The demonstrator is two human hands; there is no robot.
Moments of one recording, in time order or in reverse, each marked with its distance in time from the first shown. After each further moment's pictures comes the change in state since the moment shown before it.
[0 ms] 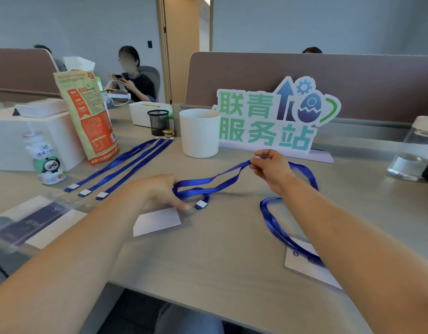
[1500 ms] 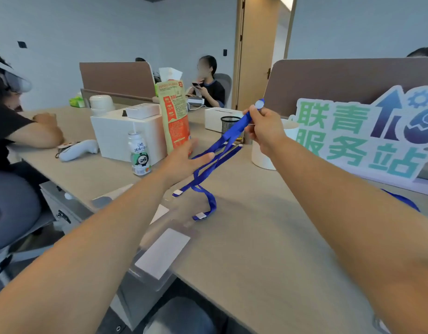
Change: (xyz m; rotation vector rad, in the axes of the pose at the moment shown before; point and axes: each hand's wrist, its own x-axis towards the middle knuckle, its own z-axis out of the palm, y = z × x) left_hand -0.034 -0.084 -0.048 -0.603 0.623 0.097; right_hand 0.019 -0.078 0.196 0.079 -0.312 -0.211
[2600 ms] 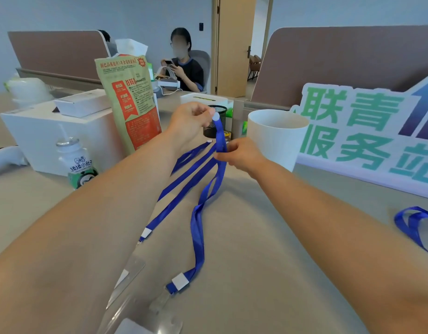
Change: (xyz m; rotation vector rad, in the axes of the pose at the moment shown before) left_hand 0.189 0.004 0.044 -0.314 0.112 0.068; right_hand 0.095 0.101 0.008 -0.696 -0.241 0.117
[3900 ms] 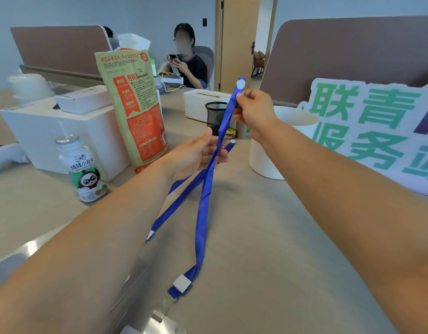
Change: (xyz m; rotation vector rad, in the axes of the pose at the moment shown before) left_hand -0.029 -0.044 -0.002 -0.358 -0.452 -0.304; right_hand 0.041 -0.041 -0.029 0.593 0.302 -0.079
